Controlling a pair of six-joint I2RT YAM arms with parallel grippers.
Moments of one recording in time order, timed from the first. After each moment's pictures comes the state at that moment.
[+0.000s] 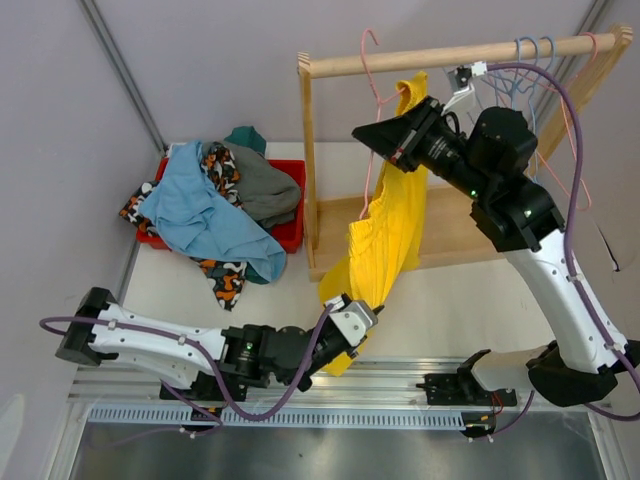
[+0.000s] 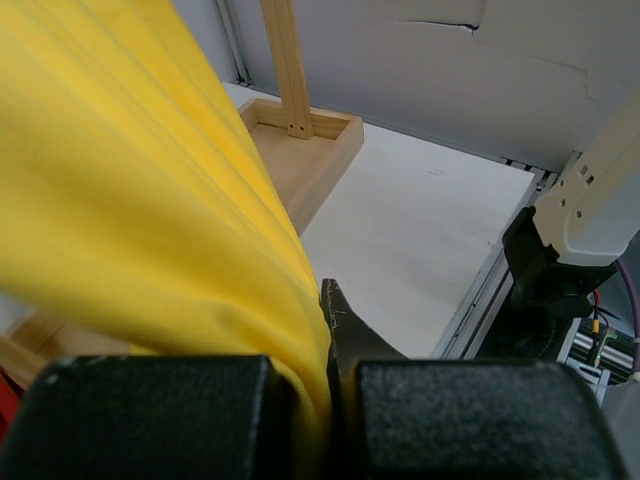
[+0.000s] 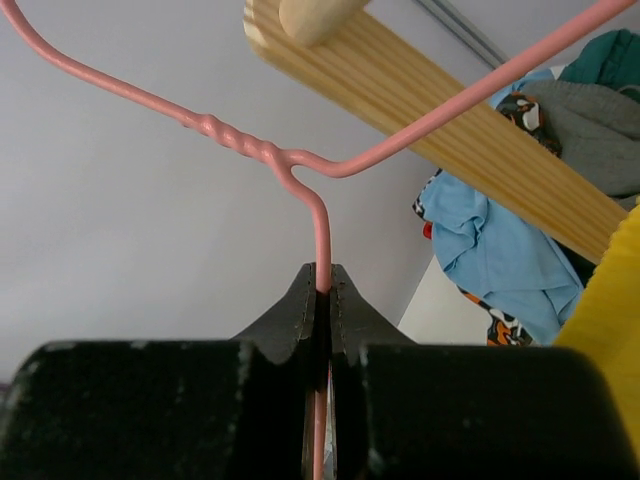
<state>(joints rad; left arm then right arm) -1.69 1.16 0.93 0.22 -0.74 0.10 0.64 1.31 1.81 -0.42 -0.18 0.96</state>
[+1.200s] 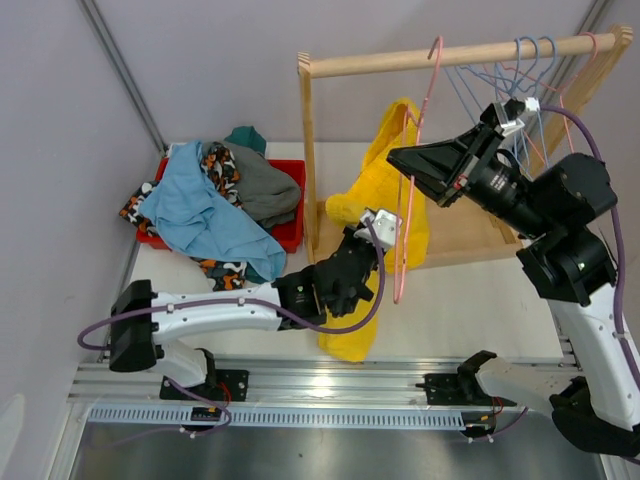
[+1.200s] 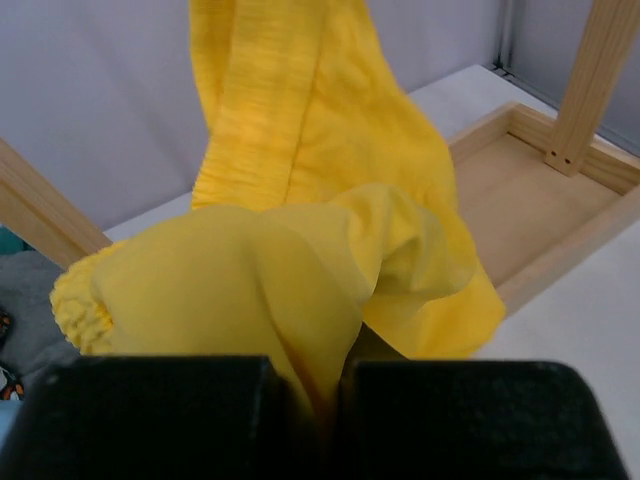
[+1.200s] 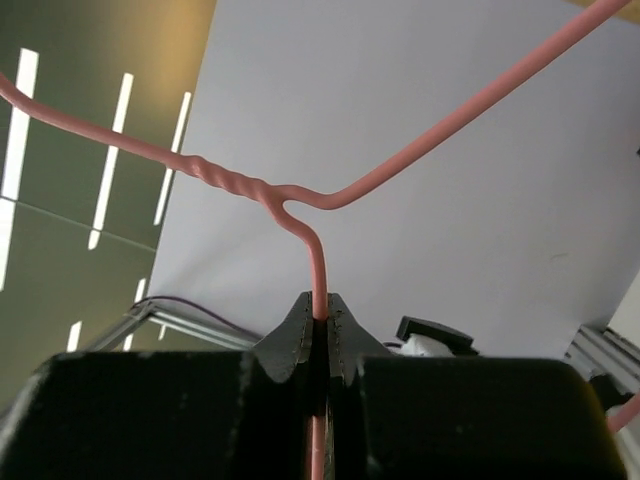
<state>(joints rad) -1.33 1.46 1.18 0.26 -0.93 0.18 0.57 1.07 1.68 -0.31 -0.42 1.43</state>
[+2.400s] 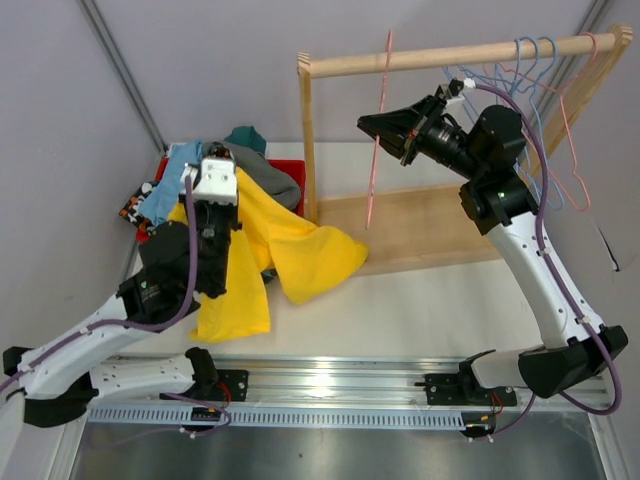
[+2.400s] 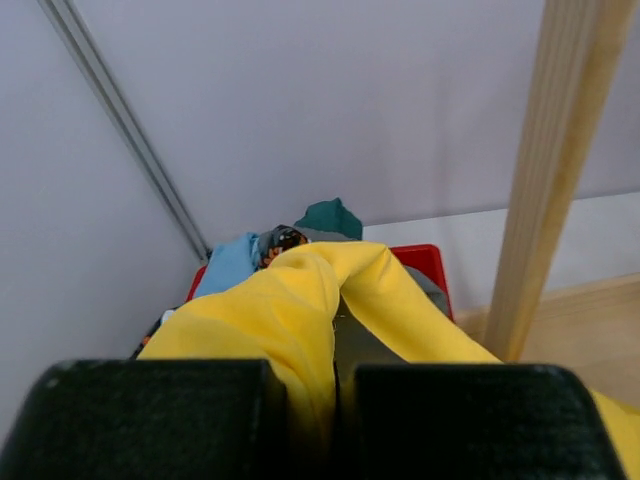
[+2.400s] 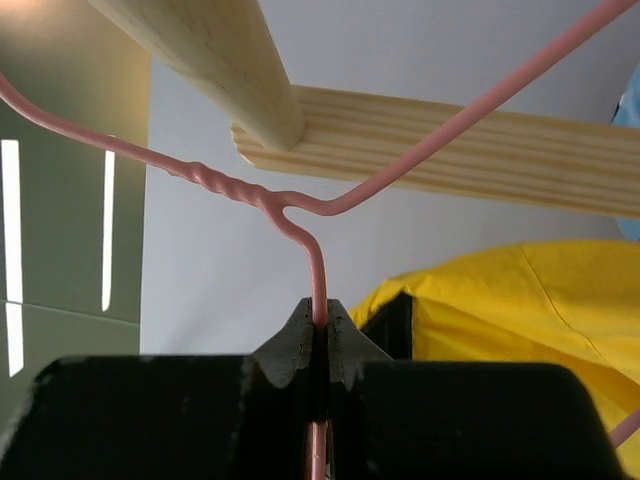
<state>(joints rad) -1.16 0.88 1.19 -0.04 -1.15 0.43 0.39 1.37 1.62 -0.04 -0.60 1.57</state>
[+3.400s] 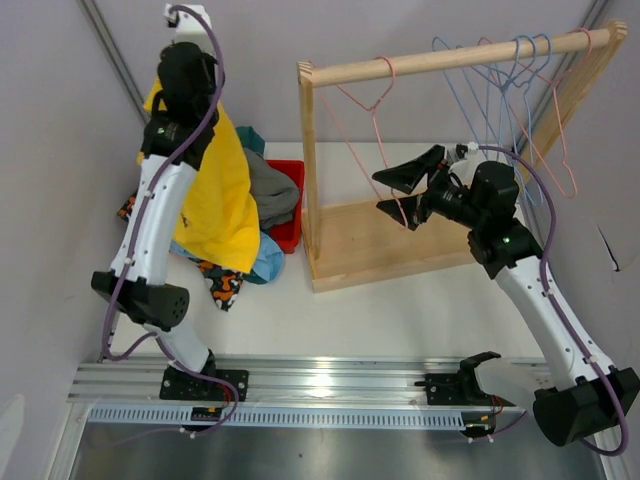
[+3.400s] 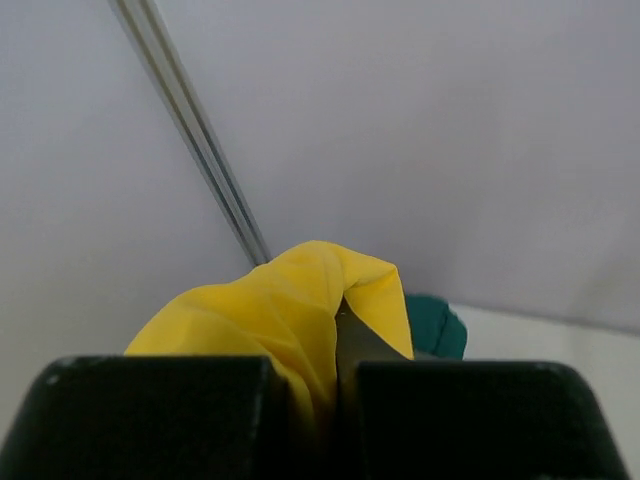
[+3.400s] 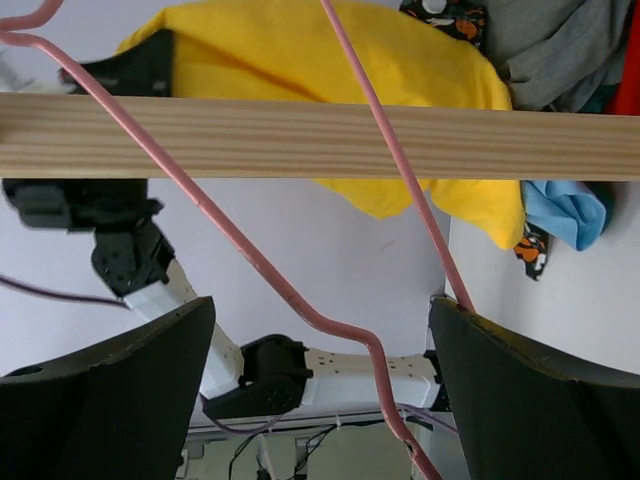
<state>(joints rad) -0.26 1.69 2.20 -0.45 -0.58 0.18 0.32 1.10 1.14 -0.14 -0.61 1.36</state>
